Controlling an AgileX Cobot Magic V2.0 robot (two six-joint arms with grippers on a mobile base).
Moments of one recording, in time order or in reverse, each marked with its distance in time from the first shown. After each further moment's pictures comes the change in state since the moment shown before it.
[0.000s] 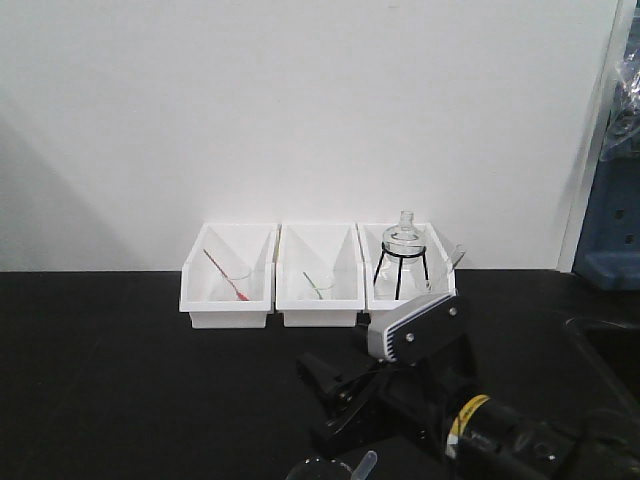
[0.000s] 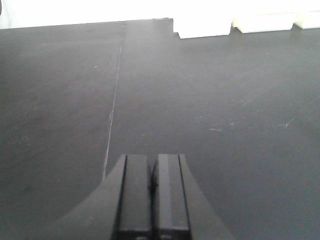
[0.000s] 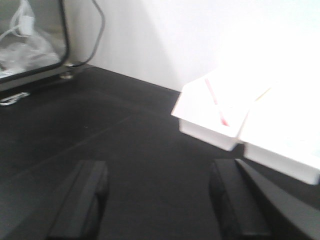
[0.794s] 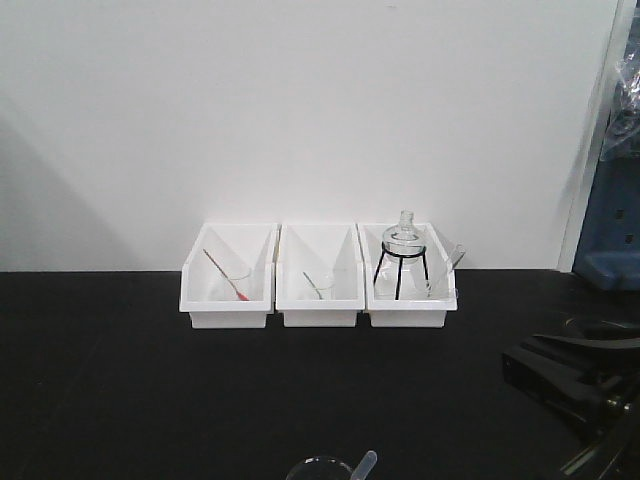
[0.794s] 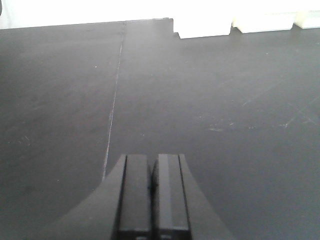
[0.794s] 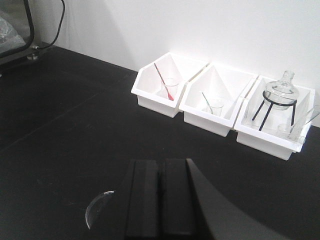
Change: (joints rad) left arm 0.000 0.000 0.000 0.000 0.000 0.000; right arm 0.000 -0.650 0.000 0.119 0.753 -0.115
